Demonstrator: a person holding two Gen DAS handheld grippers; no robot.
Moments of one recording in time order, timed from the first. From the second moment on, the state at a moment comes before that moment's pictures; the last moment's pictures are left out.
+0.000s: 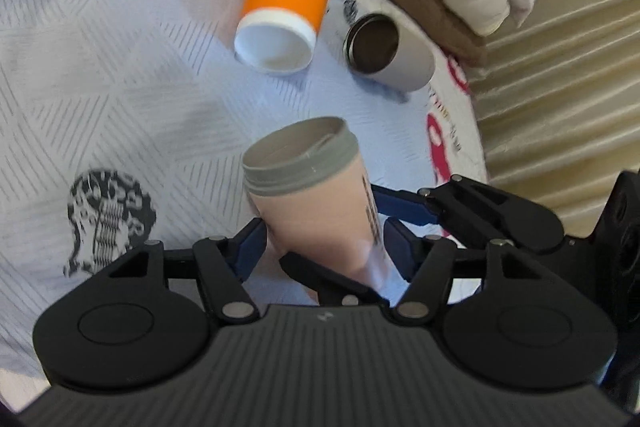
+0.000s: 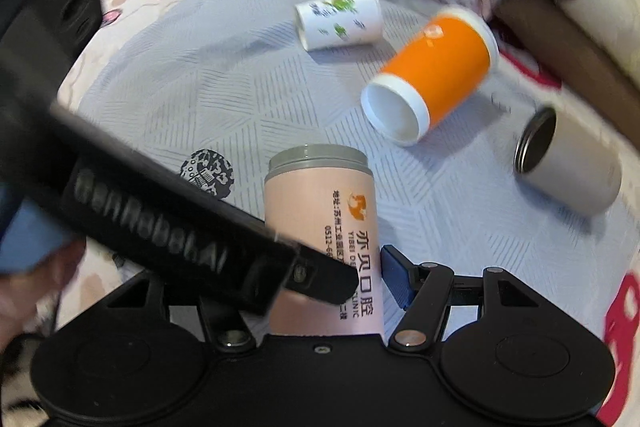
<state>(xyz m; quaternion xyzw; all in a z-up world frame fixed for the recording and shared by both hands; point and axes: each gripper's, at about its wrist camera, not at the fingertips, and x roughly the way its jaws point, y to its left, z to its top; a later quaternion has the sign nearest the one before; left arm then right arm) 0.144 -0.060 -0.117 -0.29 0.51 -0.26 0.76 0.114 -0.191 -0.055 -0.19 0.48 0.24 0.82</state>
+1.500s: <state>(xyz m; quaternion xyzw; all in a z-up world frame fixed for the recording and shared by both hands) 0.135 -0.061 -0.079 -0.18 0.40 -0.25 0.87 0.129 -0.200 -0.075 -0.11 0.31 0.22 0.92</state>
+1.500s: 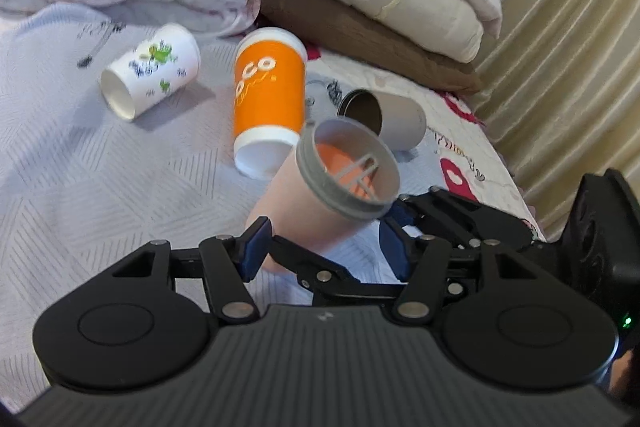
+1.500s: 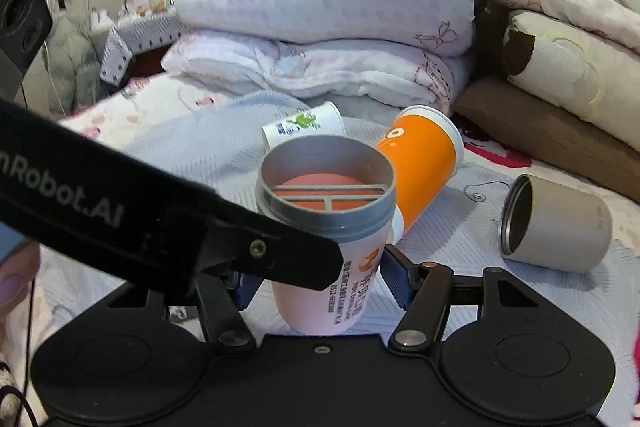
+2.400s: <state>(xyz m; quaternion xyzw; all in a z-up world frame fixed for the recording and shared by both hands) 0.038 -0.017 0.041 -0.05 0.35 -0.22 0.91 0.008 -0.216 0.032 0.05 0.35 0.10 0.93</state>
